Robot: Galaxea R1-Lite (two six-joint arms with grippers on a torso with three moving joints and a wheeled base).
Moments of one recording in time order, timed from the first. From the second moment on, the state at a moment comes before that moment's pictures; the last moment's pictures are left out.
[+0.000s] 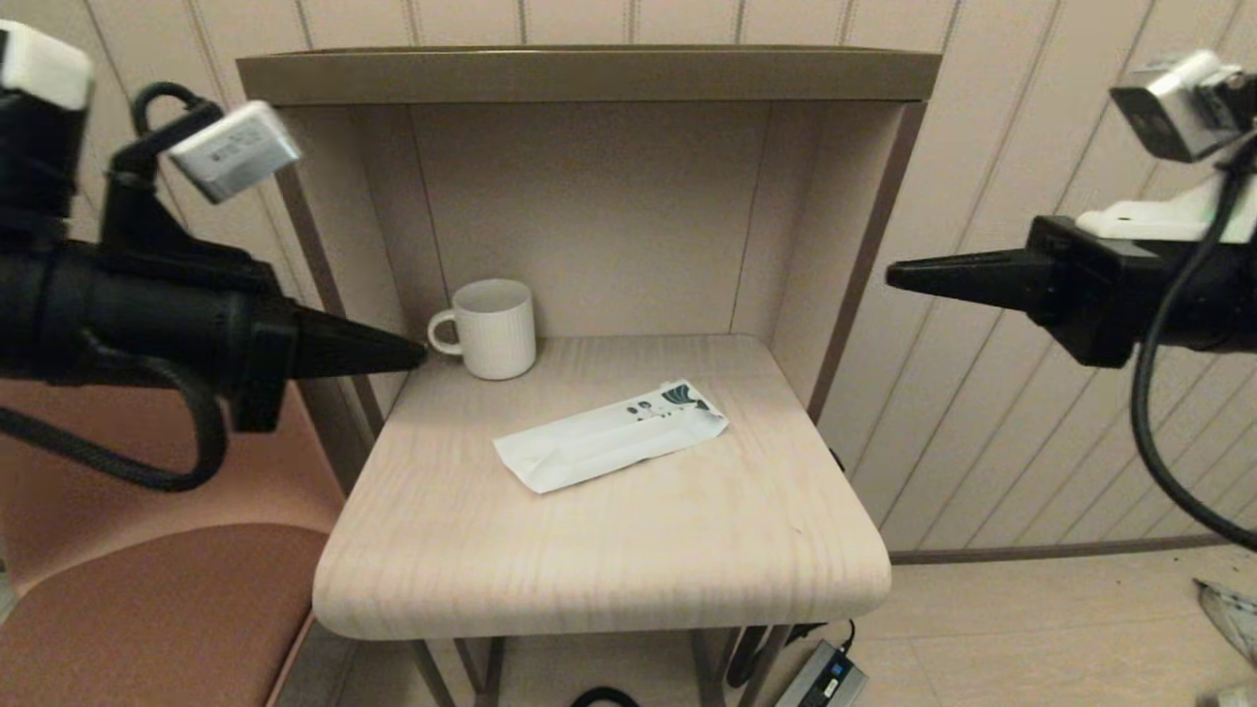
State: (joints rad) left arm -0.33 1.41 -1.31 0.40 -0.55 0.28; right arm 0.08 1.43 -1.11 -0.26 1.05 -0.07
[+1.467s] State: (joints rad) left arm 0.00 0.17 -0.21 0.24 0.25 0.05; right arm -0.24 0.36 -0.25 0.26 0.58 -0.32
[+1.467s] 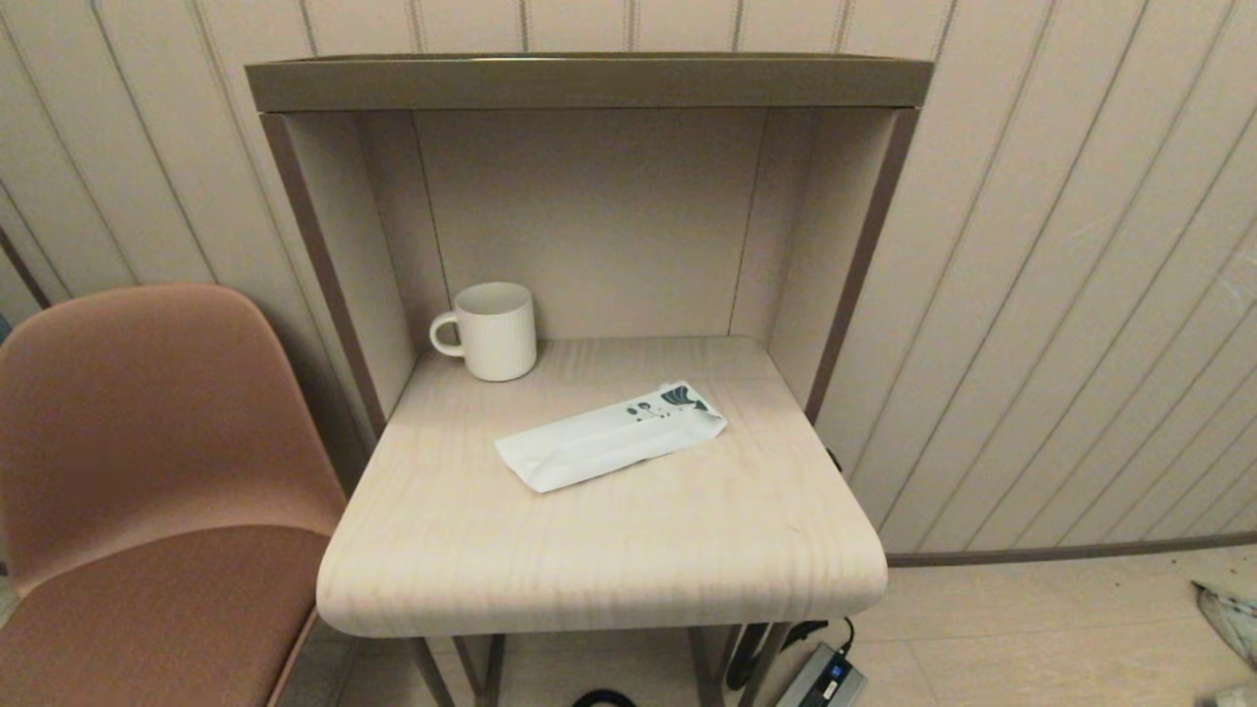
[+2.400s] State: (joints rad) left arm 0.01 0.00 -0.05 0.13 -0.01 0.11; right arm -0.03 0.13 0.00 -0.16 0.09 -0.15
